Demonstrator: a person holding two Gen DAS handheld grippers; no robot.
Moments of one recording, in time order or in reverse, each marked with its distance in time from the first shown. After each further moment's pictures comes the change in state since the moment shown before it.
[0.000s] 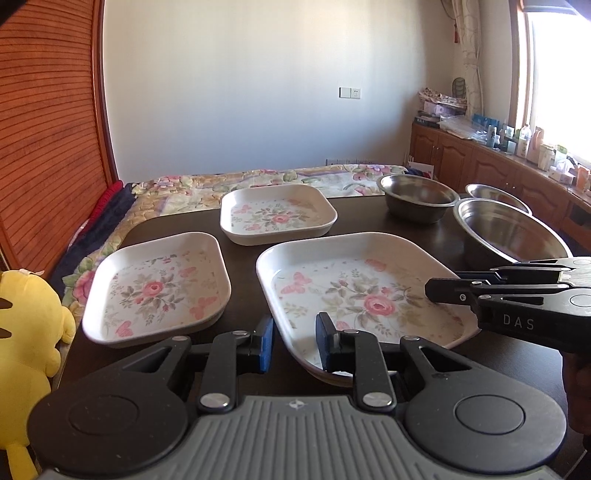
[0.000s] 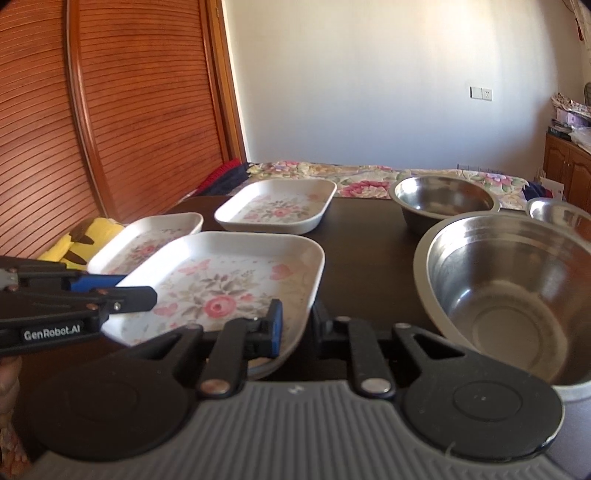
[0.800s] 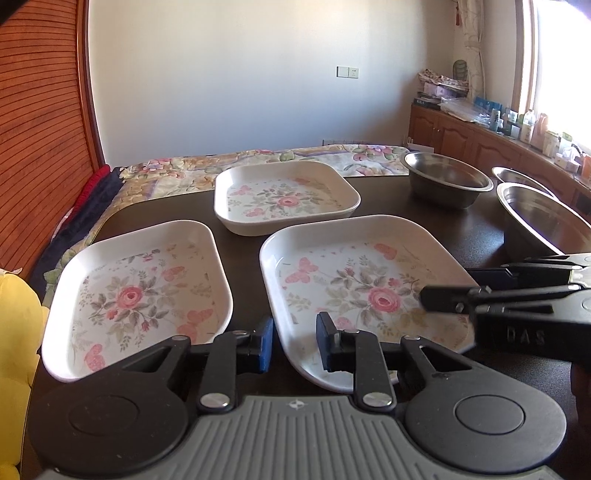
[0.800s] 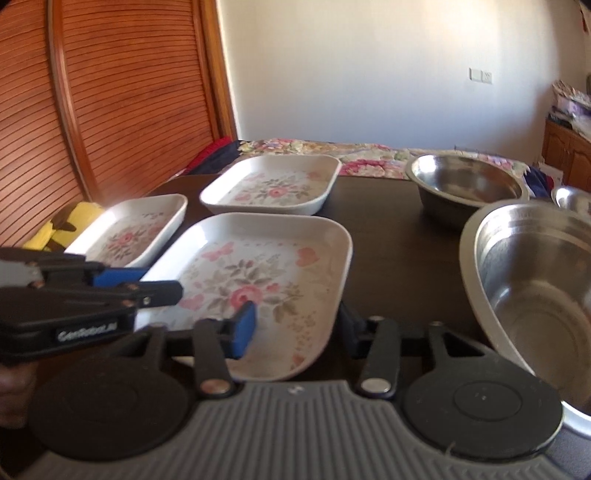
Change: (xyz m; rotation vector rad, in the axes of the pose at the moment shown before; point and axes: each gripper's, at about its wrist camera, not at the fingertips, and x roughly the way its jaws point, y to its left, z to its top) left arm 0.070 0.021 0.011 0.003 0.069 -0.027; right arm 0.051 0.004 0.007 0.020 0.077 -0.052
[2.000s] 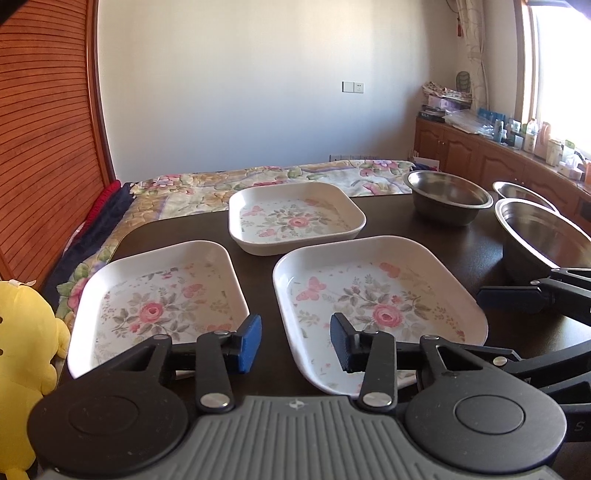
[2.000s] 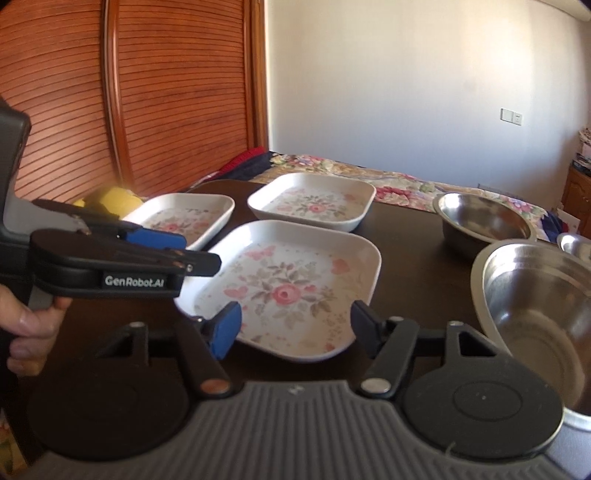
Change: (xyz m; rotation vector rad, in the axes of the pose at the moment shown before) left arm -0.016 0.001 0.004 0.012 -0.053 0.026; right arm -0.030 0.024 -0.010 -0.145 -0.052 0.045
